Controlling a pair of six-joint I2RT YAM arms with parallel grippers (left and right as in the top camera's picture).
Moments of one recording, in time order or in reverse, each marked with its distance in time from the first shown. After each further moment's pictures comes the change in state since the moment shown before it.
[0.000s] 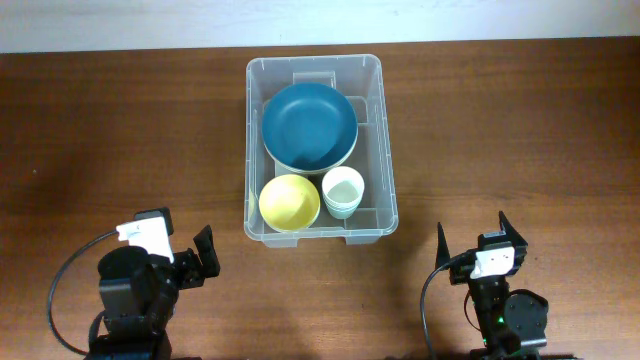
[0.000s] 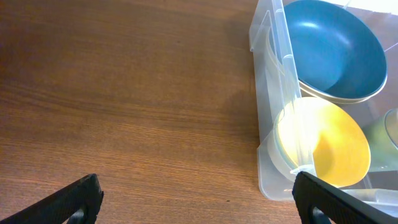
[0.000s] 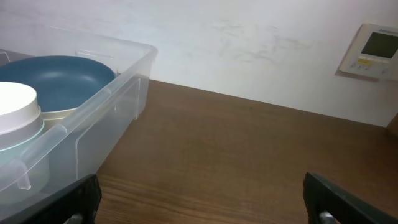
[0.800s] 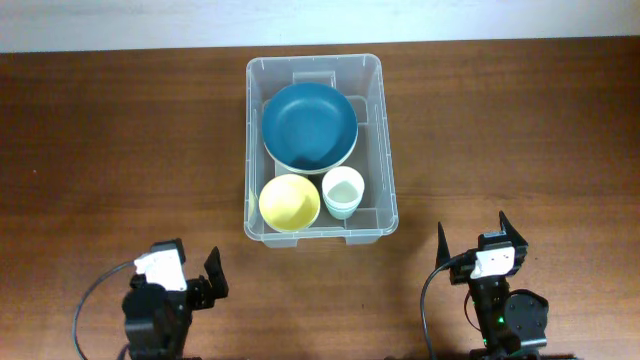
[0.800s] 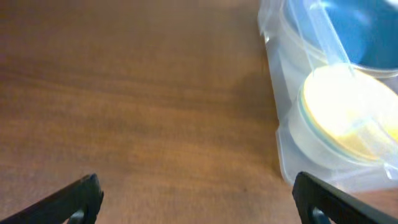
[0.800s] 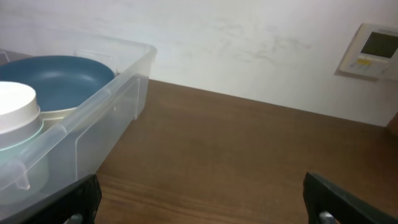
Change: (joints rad) left arm 0.000 -0.324 -0.337 0.100 -0.012 0.000; right arm -0.002 0.000 0.000 -0.001 0.000 -0.001
